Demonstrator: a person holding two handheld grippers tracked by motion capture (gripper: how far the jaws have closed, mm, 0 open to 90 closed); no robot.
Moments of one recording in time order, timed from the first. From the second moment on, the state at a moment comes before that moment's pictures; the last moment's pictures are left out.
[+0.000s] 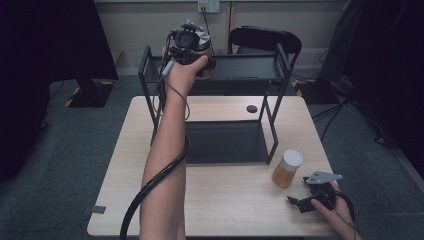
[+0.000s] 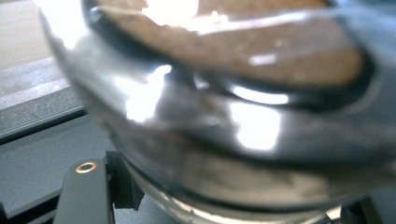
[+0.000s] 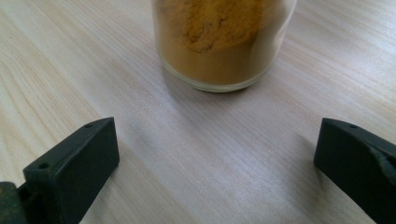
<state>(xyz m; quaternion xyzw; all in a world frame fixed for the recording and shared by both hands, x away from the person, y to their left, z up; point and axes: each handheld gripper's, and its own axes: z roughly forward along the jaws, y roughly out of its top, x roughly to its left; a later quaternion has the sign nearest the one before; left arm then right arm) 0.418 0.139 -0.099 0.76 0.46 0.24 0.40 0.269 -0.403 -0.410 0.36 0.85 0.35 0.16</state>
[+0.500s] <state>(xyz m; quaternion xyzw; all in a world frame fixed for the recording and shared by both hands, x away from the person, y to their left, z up) 0.421 0.139 -0.110 0.75 0.48 0.25 0.39 0.269 -0.403 -0.410 0.36 0.85 0.35 0.16</state>
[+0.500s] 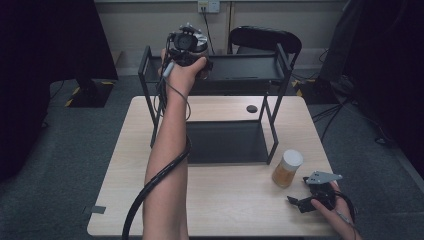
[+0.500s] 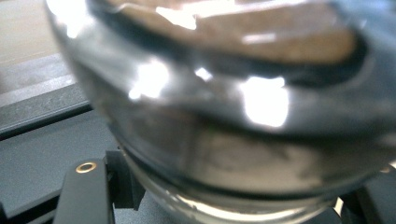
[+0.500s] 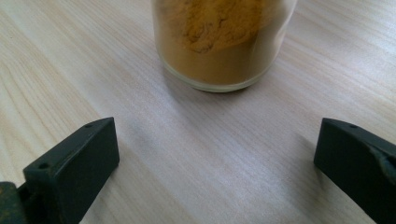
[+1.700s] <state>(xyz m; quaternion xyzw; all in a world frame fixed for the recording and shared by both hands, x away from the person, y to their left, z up) 0.385 0.156 -0.132 0.72 0.46 0.27 0.44 0.269 -0.403 -0.410 0.36 0.85 0.35 0.16</state>
